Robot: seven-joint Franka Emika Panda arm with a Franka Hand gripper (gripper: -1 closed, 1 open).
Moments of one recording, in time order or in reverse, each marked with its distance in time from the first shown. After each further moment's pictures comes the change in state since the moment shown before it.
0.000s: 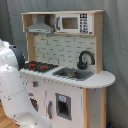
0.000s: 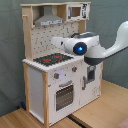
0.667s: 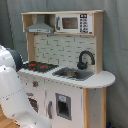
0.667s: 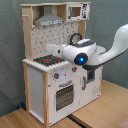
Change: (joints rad) arm 0.003 -0.061 -0.013 -0.014 -0.127 0.166 0.008
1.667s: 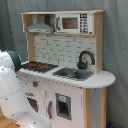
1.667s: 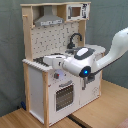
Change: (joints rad) arm -0.001 -0.041 -0.004 -0.075 -0.182 0.221 0.096
